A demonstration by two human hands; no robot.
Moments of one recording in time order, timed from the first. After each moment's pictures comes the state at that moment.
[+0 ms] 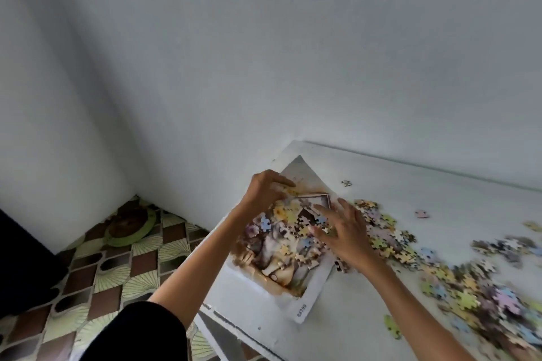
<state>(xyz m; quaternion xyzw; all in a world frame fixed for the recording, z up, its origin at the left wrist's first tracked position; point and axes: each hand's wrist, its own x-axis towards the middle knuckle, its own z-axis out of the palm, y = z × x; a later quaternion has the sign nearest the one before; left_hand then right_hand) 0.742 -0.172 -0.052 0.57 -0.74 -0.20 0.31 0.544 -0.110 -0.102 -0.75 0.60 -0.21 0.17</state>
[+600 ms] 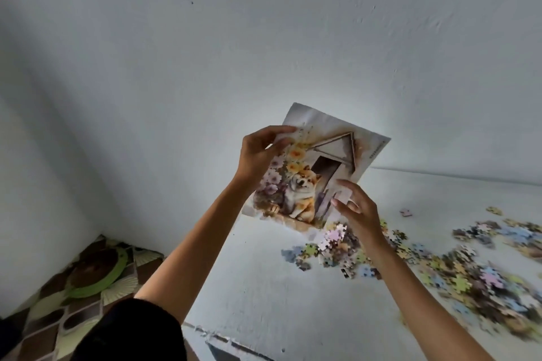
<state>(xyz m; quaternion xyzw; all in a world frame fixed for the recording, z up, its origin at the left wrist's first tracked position) 0.740 -0.173 0.047 0.28 -0.67 -0.38 0.57 0.545 -0.118 -0.062 -0.57 0.49 -0.58 0.32</state>
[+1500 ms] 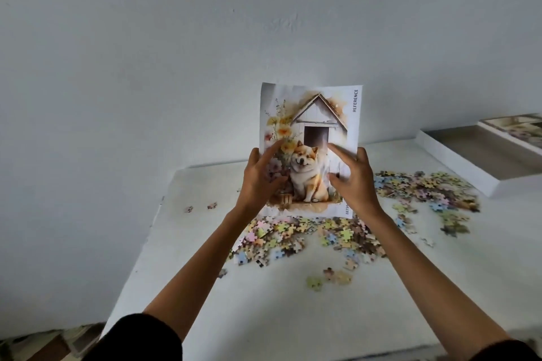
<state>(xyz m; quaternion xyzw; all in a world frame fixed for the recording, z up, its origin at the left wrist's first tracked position) 0.583 -0.141 -0.008 0.28 -0.83 -0.25 0.41 0.420 -0.039 -0.018 -0.51 0.68 -0.52 -0.07</state>
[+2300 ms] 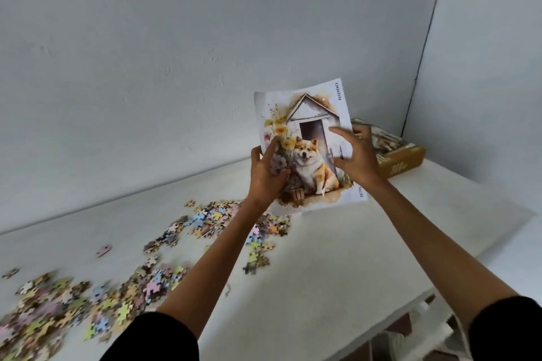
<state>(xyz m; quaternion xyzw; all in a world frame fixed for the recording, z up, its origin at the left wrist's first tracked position) 0.202 0.009 -0.015 0.20 -0.85 -0.35 0.34 0.061 0.144 0.003 -0.40 0.78 -0.46 -0.12</state>
